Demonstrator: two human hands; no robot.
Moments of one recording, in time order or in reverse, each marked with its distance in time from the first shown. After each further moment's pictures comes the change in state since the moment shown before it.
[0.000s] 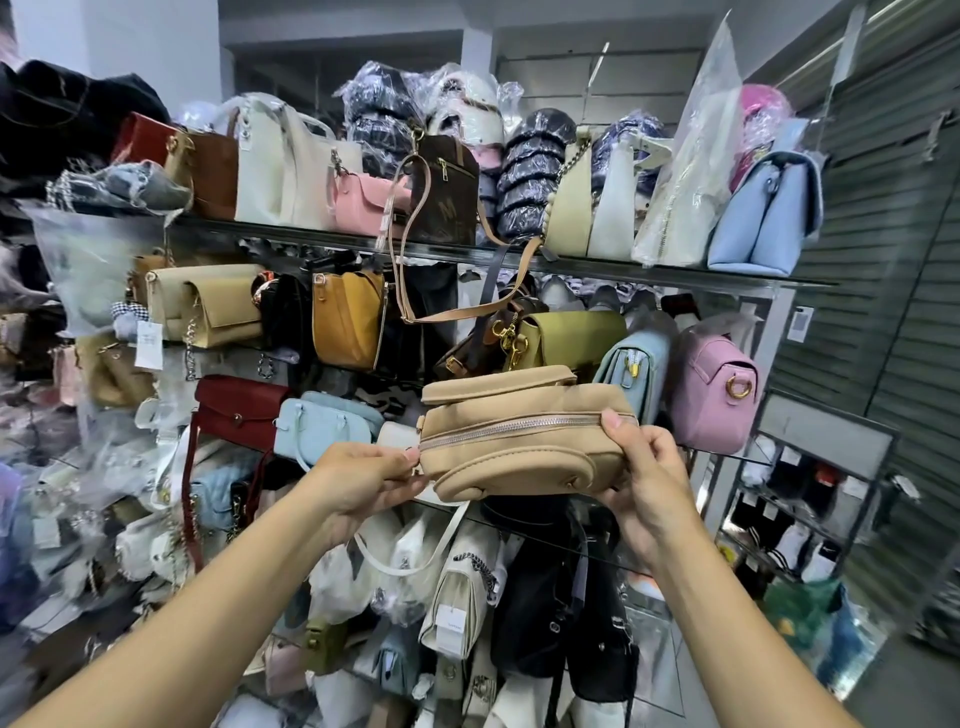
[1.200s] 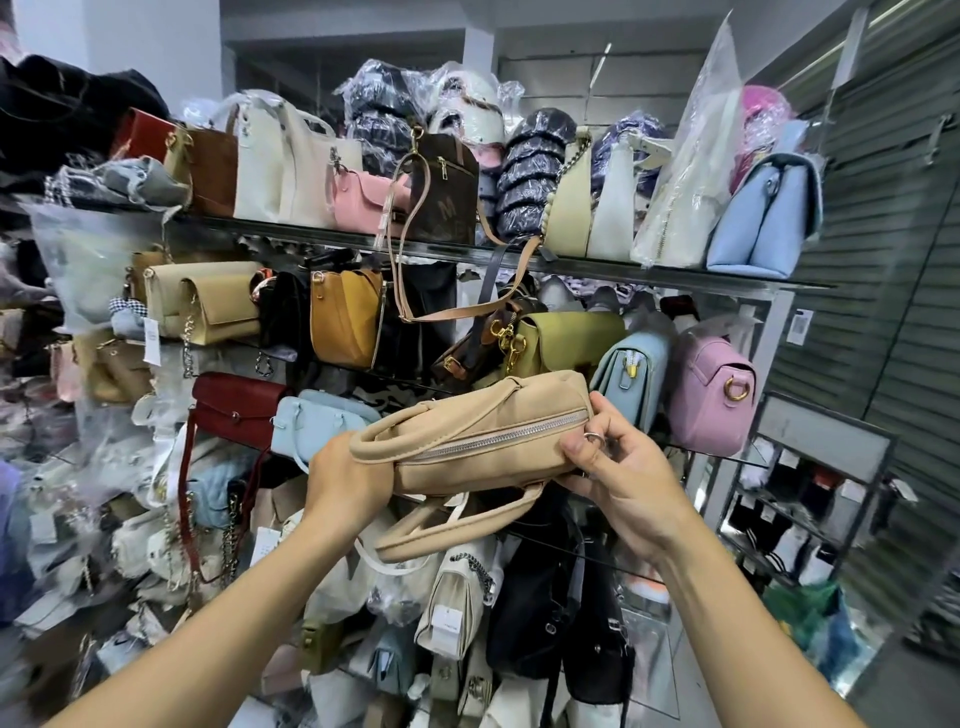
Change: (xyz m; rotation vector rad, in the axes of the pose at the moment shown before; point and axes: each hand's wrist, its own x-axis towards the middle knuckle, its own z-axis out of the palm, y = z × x) left_hand -0.013 -0.003 0.009 0.766 0.378 0.410; right_hand -0.009 -0.003 0.004 -0.342 -0.384 -0.188
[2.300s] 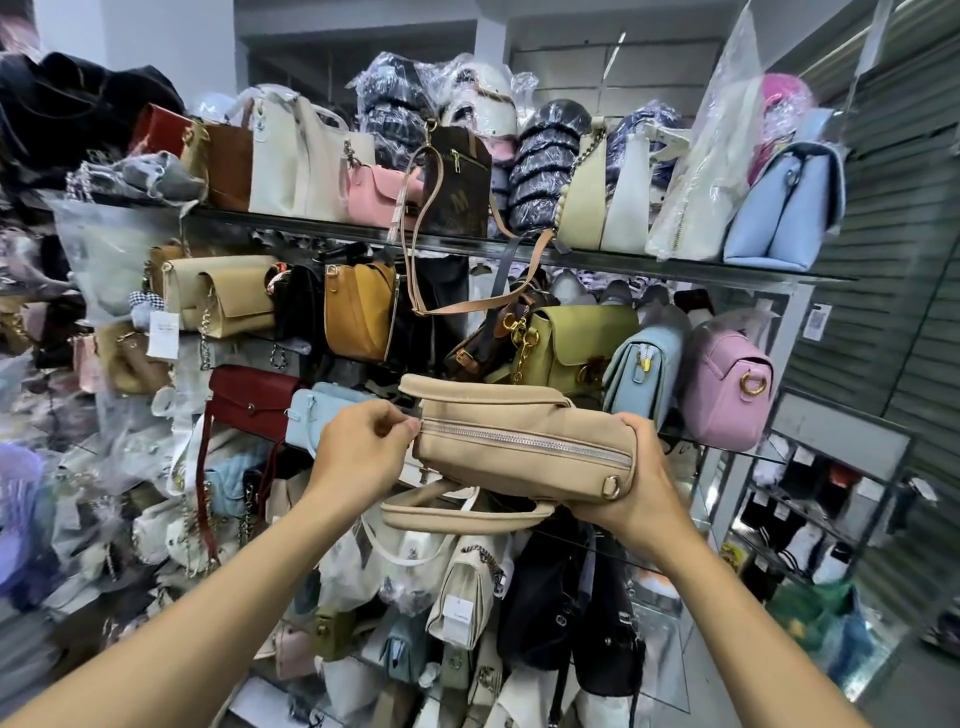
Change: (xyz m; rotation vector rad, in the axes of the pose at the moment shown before) left_hand 0.012 -0.003 -0.007 -0.095 0.005 0.060; right_hand -0.003 0.039 -0.026 -0.706 0.136 -0.092
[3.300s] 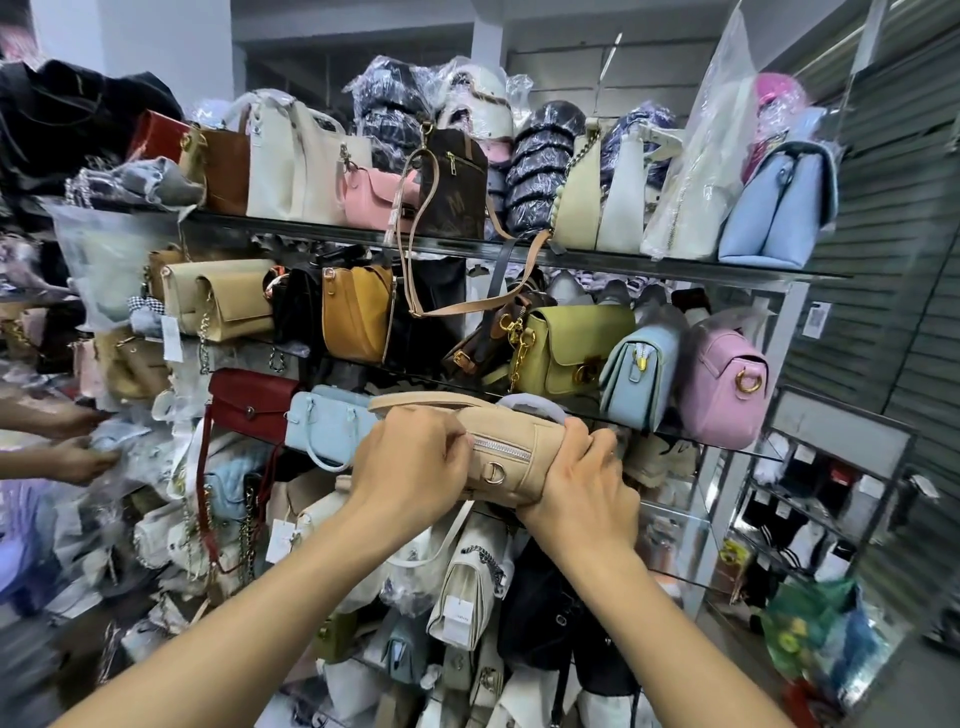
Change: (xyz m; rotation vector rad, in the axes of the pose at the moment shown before) left_hand -0.032 0.039 0.012 0.423 -0.043 0.404; right_hand -0.010 -0.061 0.059 -0.877 0.091 0.144
